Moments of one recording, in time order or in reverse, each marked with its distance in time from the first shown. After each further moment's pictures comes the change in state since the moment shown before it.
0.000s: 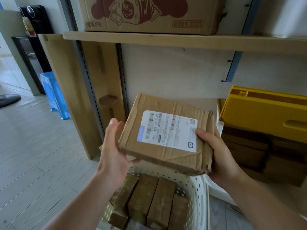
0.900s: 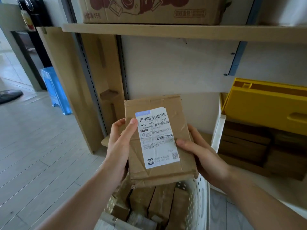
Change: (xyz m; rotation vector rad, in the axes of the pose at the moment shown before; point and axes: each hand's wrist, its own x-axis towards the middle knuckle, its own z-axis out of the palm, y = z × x) left_hand 0.001 -0.006 0.009 0.234 0.192 0.075; right_hand -0.008 0.017 0.008 -0.349 -0.180 0.139
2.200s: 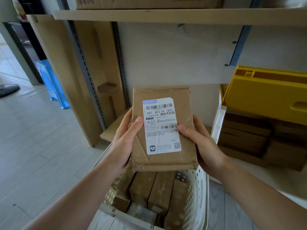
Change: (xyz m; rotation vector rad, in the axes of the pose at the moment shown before) left_hand 0.014 -0.023 -0.006 0.067 -0.326 0.084; right_hand 0.013 0.014 -0.007 0.087 0.123 -0.020
